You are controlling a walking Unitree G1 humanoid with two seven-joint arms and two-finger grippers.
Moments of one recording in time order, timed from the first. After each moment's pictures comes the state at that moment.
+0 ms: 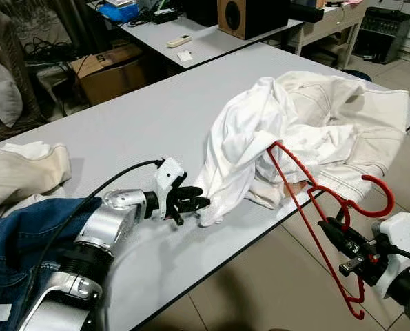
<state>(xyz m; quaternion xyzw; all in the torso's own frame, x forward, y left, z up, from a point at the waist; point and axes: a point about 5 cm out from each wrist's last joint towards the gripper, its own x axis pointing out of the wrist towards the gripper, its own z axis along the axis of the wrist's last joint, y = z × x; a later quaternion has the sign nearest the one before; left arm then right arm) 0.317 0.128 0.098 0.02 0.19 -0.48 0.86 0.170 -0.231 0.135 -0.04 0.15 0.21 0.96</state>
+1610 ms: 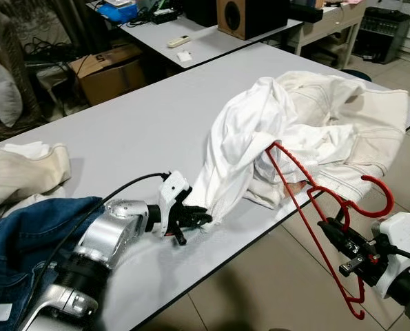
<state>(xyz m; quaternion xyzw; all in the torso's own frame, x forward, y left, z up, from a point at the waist) 0.293 0.123 0.088 0.04 0.25 -0.51 0.82 0.170 -0.231 0.135 -0.05 0.15 0.22 0.96</state>
